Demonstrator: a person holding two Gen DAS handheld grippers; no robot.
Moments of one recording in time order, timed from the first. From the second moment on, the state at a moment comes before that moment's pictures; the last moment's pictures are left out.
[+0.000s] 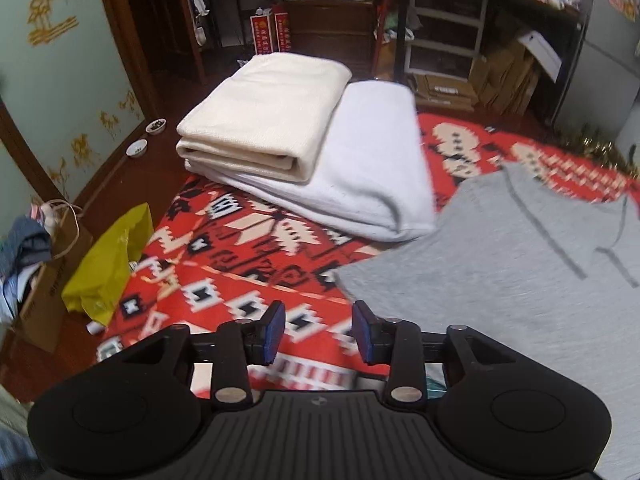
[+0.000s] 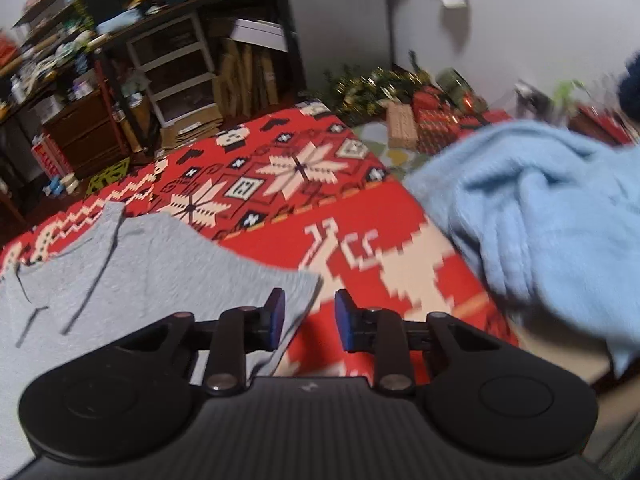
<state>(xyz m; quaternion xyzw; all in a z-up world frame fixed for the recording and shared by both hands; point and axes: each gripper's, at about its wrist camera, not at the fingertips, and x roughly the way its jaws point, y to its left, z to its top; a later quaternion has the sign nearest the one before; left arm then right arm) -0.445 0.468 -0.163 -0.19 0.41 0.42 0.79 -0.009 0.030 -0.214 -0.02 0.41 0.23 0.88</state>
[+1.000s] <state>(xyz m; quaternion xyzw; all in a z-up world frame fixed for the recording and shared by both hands) -0.425 0.408 -0.140 -0.17 0.41 0.42 0.79 0.006 0.027 -0.234 -0.09 0.37 0.18 0.91</state>
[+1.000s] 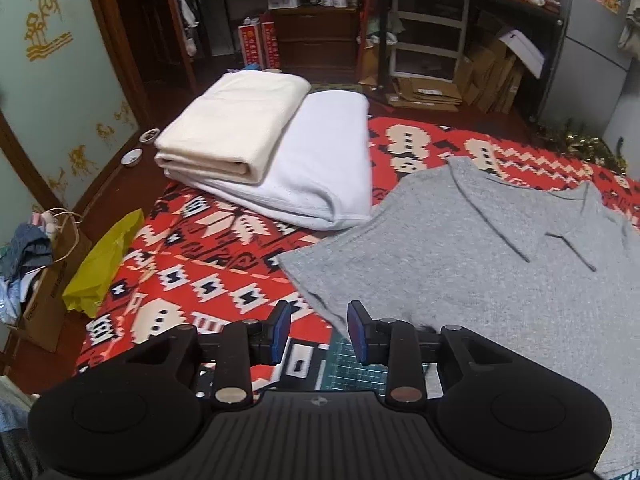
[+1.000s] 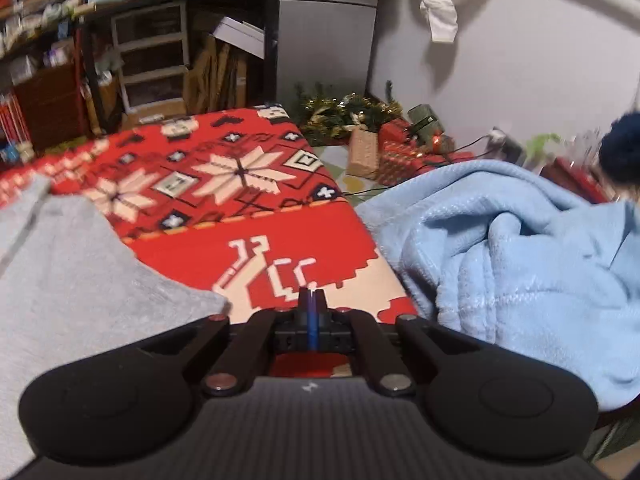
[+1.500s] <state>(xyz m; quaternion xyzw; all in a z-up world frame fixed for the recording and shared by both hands) -0.381 0.362 -0.179 -0.20 0.43 0.27 0.84 -0.139 0.067 -0.181 -0.04 0.42 0.38 0.83</state>
